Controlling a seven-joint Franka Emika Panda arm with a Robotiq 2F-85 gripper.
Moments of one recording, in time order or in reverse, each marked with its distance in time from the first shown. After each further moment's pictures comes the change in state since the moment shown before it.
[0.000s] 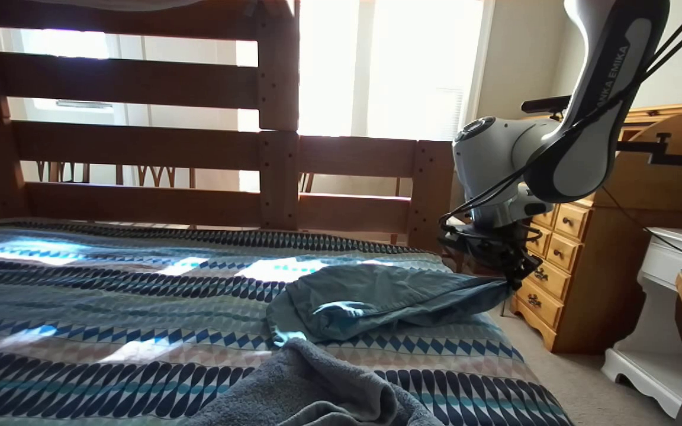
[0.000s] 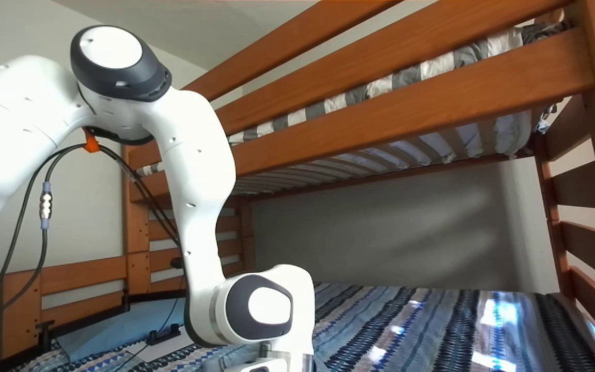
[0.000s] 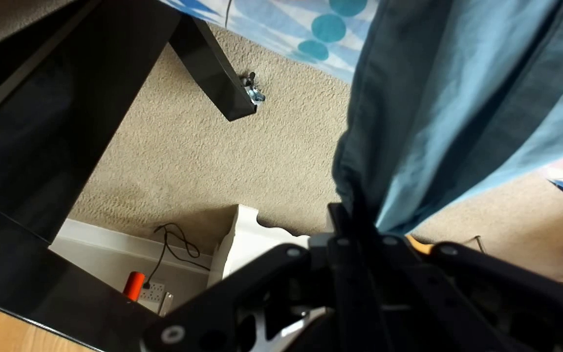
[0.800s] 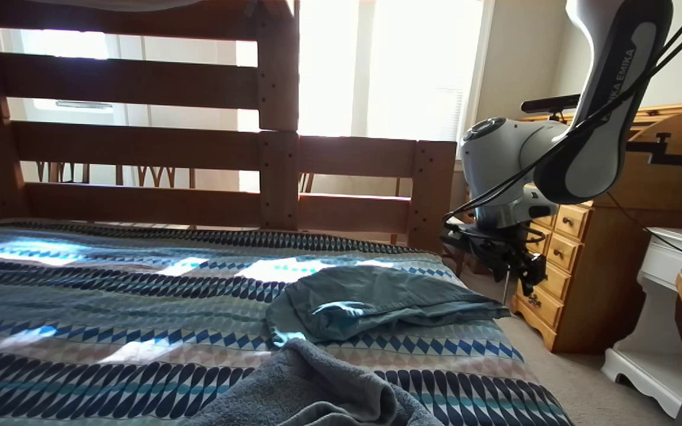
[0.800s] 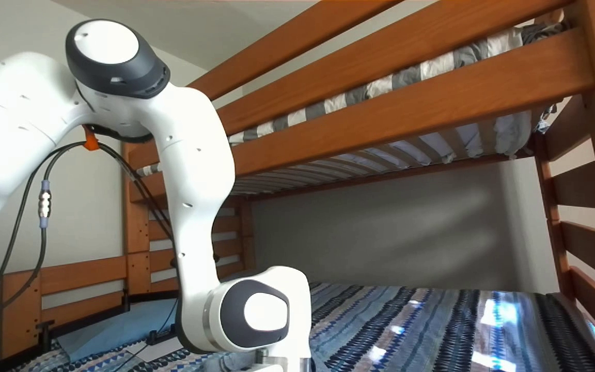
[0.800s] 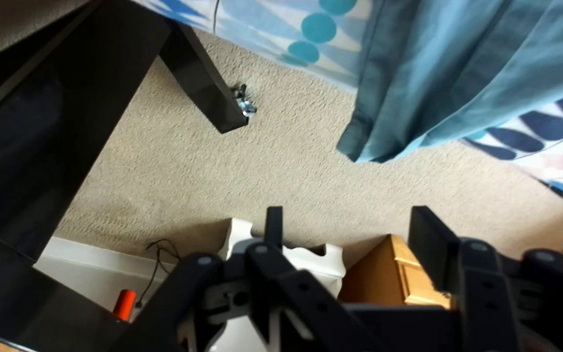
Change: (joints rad) arm -0.052 -0.008 0.022 -0.028 -0.067 0.075 0.054
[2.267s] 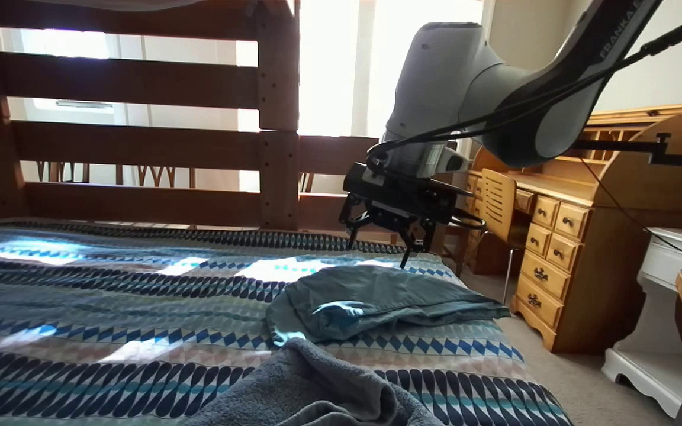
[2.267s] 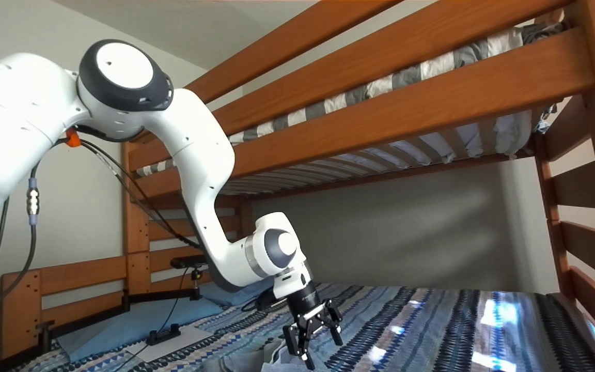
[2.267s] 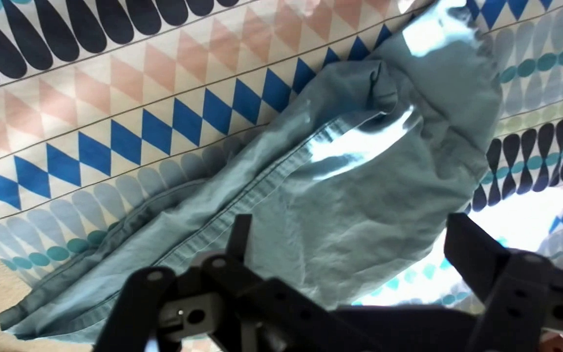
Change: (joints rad) arm 0.104 -0.024 0.210 0.316 -0.150 0.152 -0.379
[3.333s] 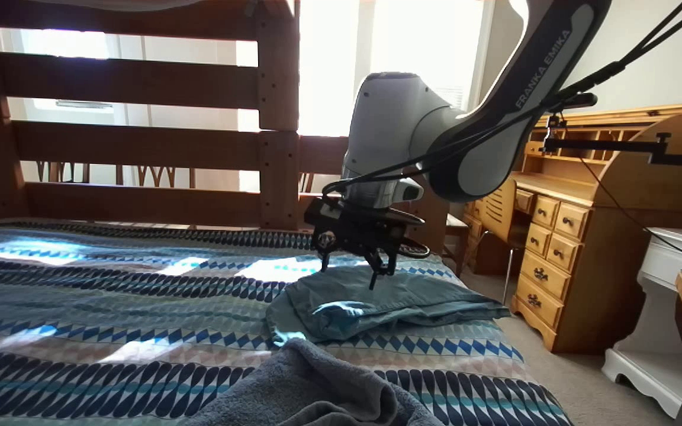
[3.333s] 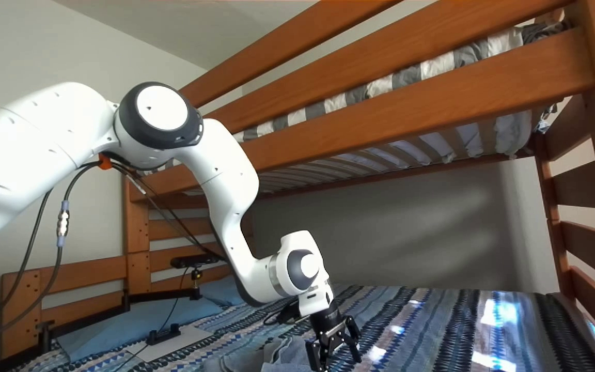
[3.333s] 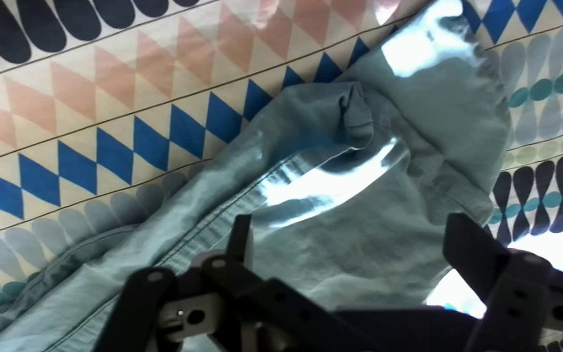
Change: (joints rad) arm -0.065 0.225 0.053 0.250 0.127 -0.038 -0.127
